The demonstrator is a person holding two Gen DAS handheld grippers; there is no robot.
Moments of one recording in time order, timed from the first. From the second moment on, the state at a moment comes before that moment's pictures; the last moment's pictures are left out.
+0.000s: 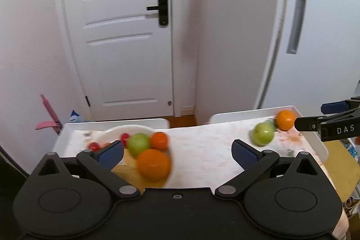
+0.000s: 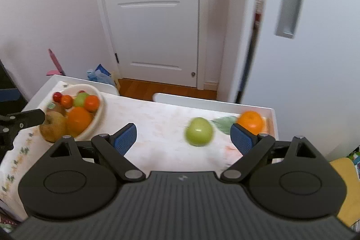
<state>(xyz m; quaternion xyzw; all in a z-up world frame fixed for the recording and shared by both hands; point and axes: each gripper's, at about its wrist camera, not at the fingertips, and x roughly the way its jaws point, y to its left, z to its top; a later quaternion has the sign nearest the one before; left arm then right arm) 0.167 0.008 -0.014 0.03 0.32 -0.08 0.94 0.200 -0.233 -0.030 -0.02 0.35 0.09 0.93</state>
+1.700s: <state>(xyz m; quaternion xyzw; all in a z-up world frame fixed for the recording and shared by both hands) 0.290 -0.200 -0.158 0.12 0.37 -0.13 0.91 0.328 -0.332 -0.151 -0.11 0.37 0.19 0.90</state>
